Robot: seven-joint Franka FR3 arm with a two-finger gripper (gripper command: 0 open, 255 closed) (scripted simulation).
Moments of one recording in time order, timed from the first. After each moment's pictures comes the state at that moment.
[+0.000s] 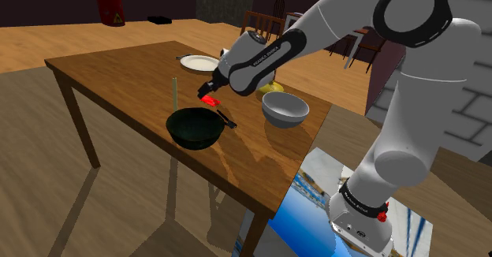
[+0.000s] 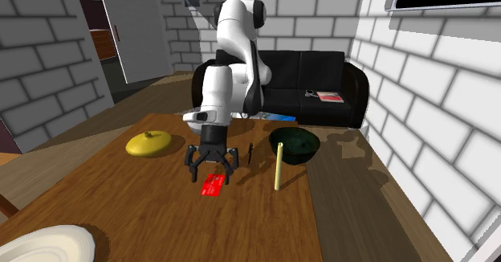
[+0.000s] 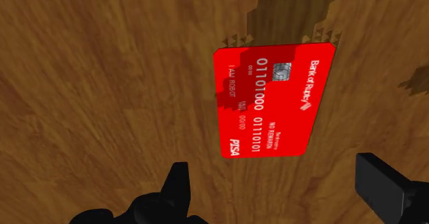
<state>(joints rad) 0.11 0.25 0.11 -2.22 0.01 3.05 -0.07</state>
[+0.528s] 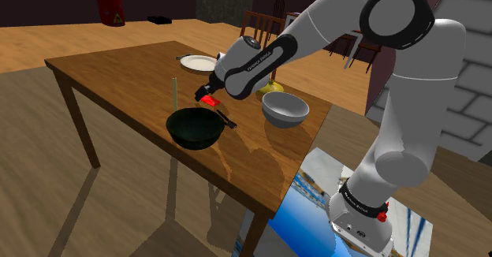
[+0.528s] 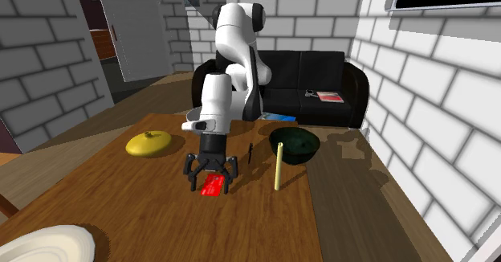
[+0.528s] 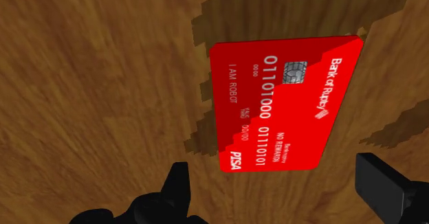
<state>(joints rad) 0.12 0.32 0.10 -2.17 -0.01 3.07 -0.06</state>
